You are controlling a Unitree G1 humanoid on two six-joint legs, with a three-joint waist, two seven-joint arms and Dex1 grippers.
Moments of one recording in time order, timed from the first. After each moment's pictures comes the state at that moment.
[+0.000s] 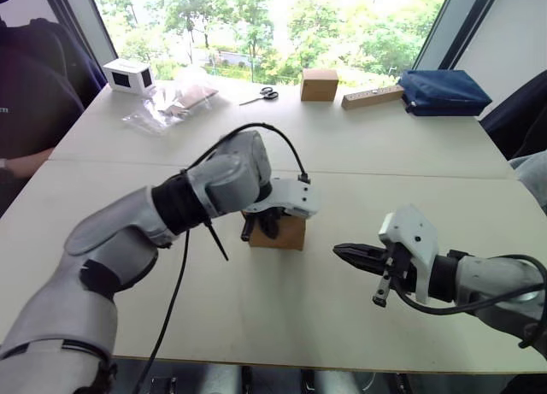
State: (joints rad) left arm -1.32 0.47 -0.96 0.09 0.10 1.00 -1.52; right arm -0.02 -1.01 -0.18 -0.88 0.99 0.89 0.37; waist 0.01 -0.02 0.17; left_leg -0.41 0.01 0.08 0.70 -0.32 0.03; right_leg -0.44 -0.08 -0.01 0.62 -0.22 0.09
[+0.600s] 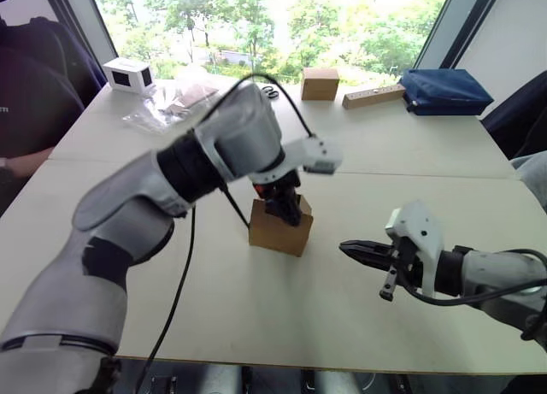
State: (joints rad) left arm -1.56 0.45 -0.85 0.20 -0.11 1.29 -1.60; right arm -0.02 -1.01 -0.23 -0.81 0.96 0.90 0.49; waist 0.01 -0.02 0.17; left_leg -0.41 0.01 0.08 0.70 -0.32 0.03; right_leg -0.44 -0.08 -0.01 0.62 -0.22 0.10
